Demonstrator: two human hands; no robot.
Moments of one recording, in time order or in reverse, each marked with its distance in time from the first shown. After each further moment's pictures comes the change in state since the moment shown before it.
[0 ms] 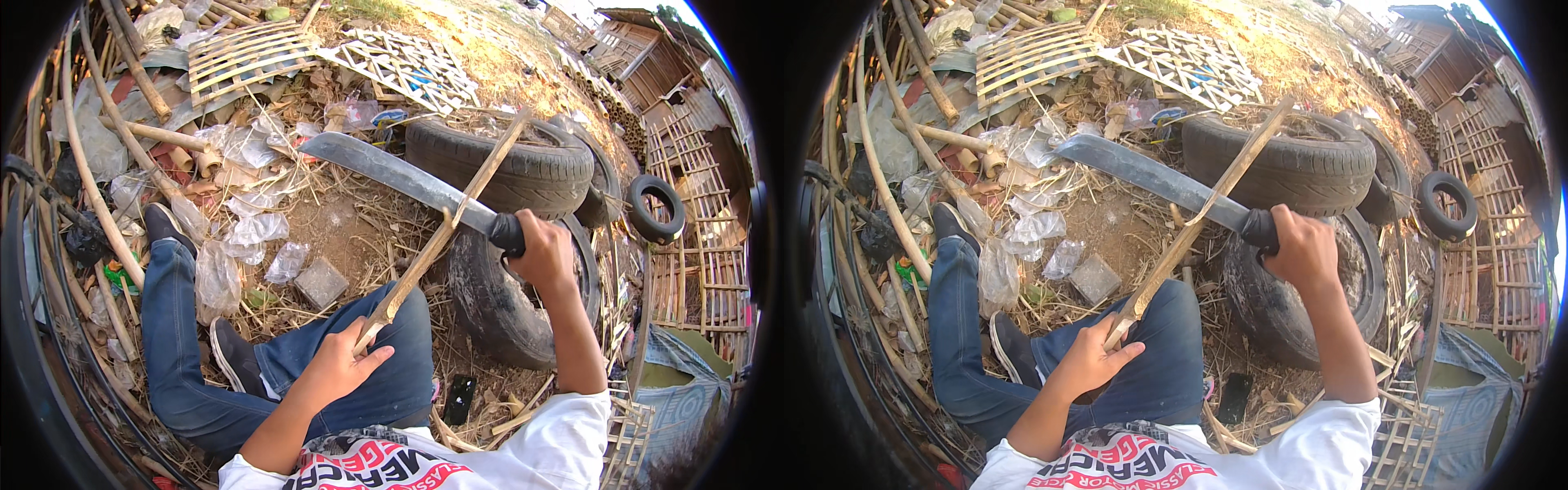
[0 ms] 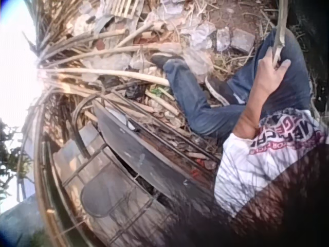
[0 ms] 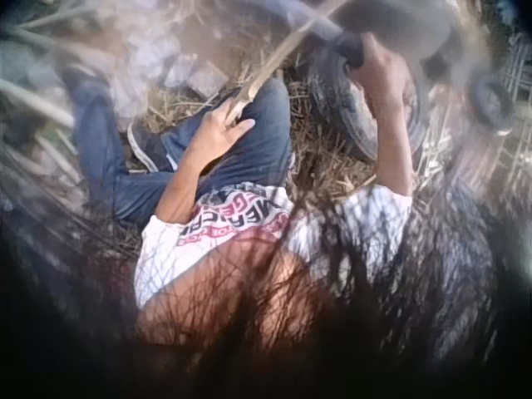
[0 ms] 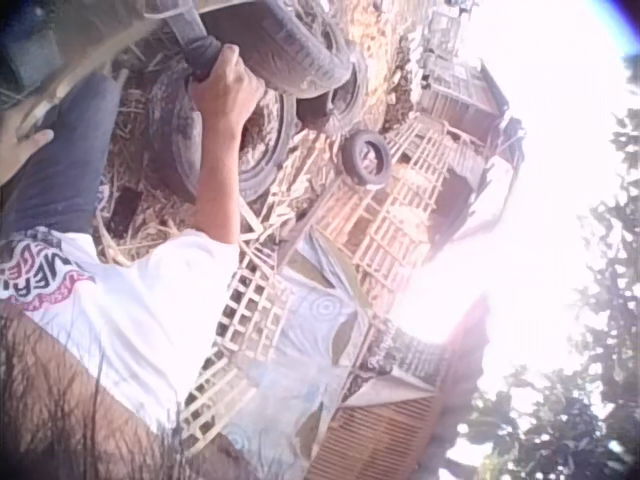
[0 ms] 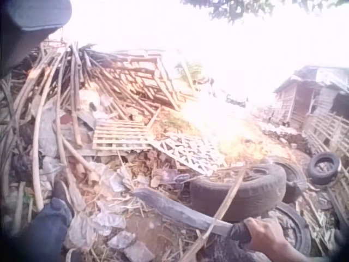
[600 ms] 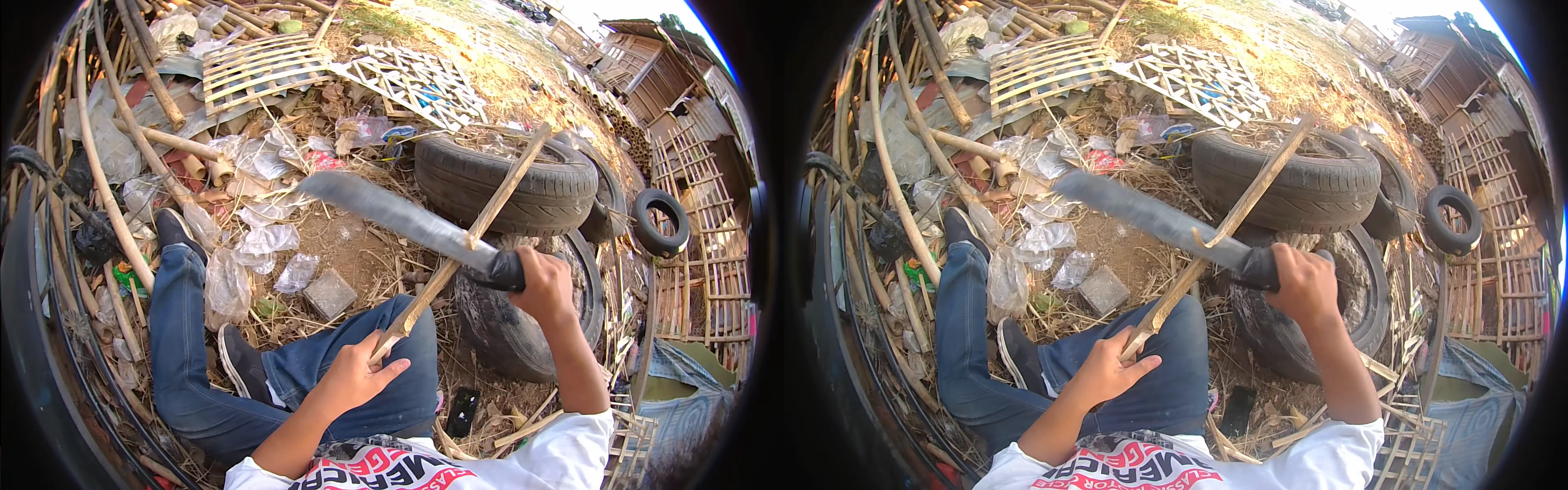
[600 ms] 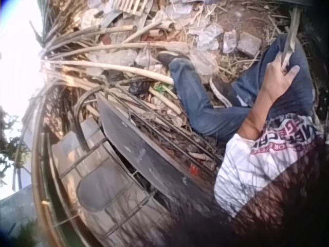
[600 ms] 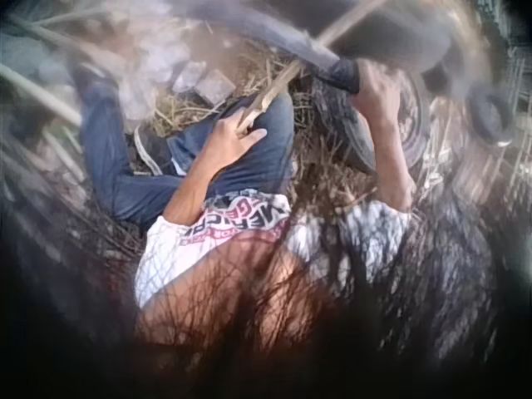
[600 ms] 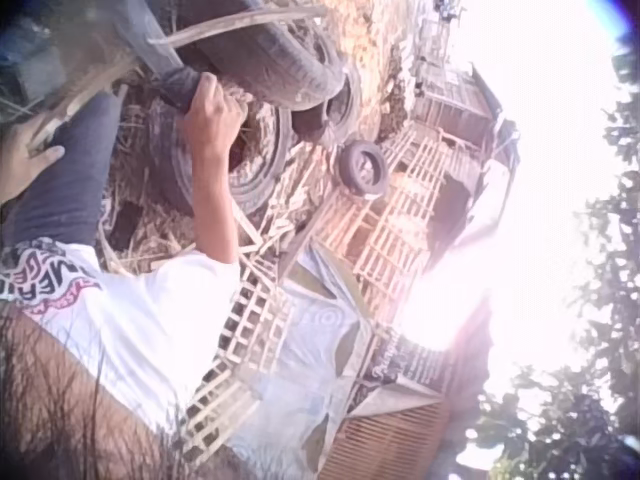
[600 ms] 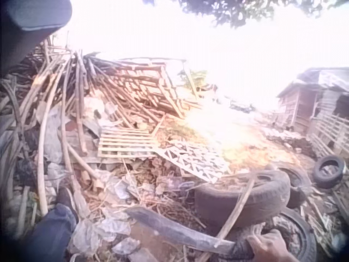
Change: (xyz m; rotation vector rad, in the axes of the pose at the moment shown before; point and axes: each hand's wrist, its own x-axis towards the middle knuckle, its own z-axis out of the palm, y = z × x) left_hand -0.004 -0.008 0.013 -0.077 0.088 0.045; right_hand -0.016 -0.017 -0.004 0.032 0.002 -0.070
